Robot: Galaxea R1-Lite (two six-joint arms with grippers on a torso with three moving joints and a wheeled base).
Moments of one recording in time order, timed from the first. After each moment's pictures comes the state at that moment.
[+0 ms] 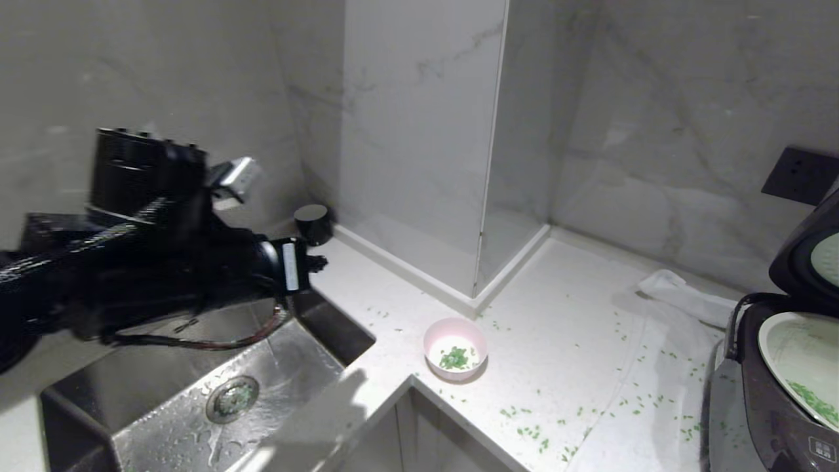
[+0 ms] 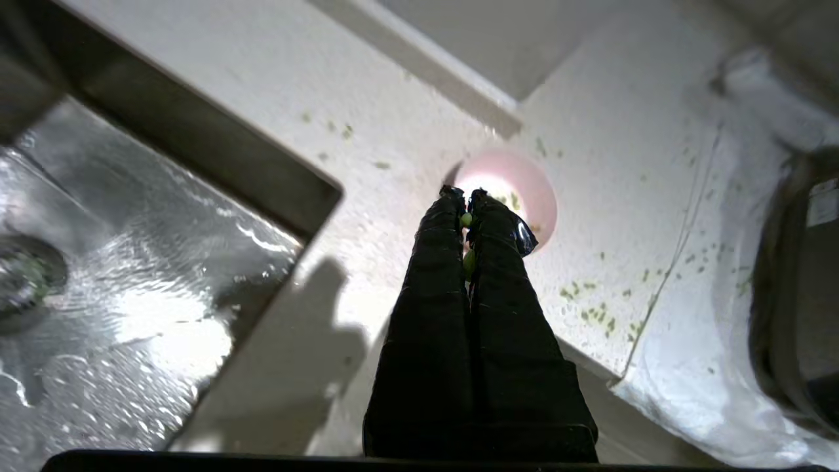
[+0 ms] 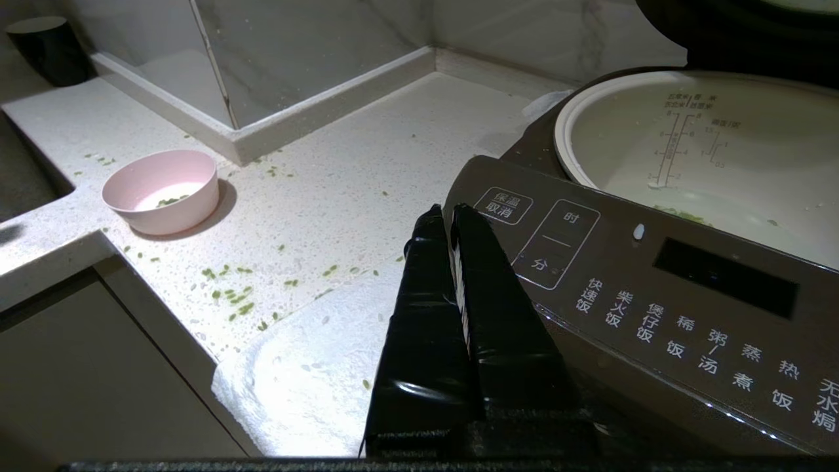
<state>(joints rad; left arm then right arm) -0.53 1.52 -1.01 -0.05 0.05 -0.39 0.00 0.00 0.00 0.00 0.00 0.01</state>
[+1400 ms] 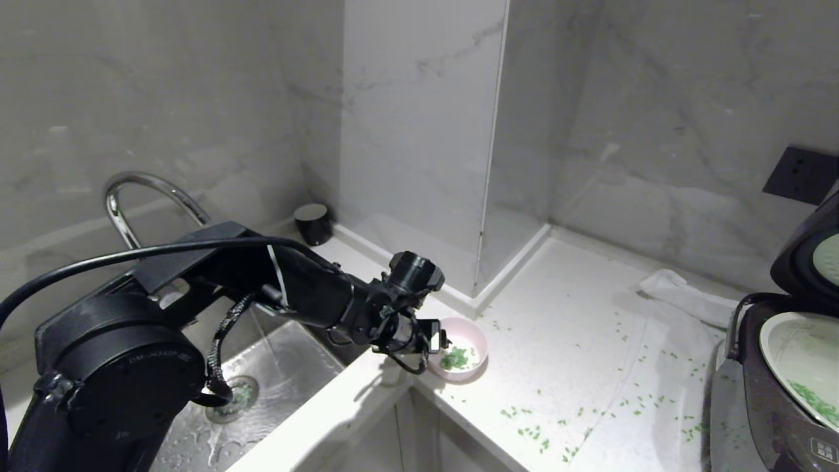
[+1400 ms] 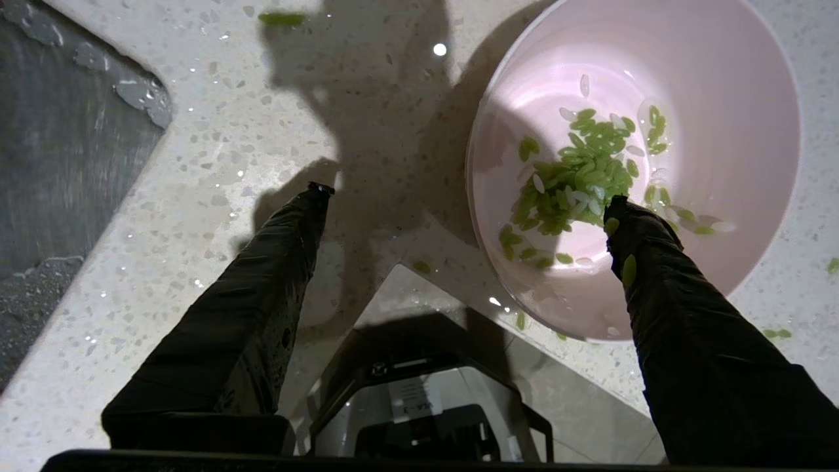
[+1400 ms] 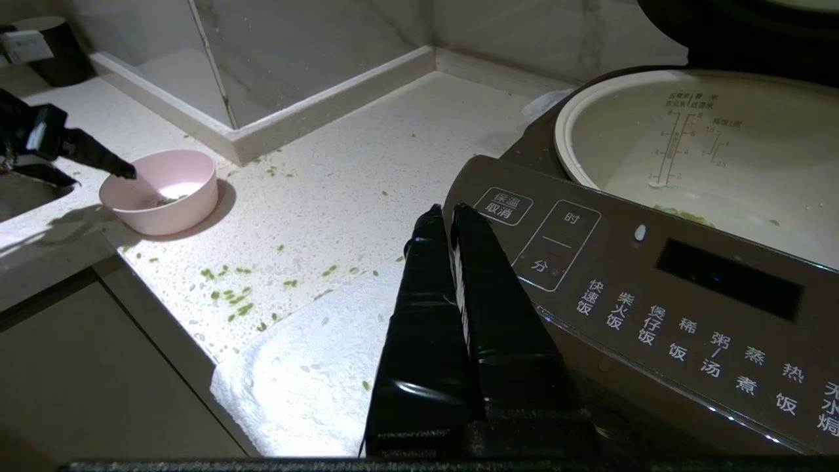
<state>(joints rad) -0.67 2.33 -1.49 0.07 0.11 -0.50 0.00 0.00 0.00 0.00 0.00 0.01</state>
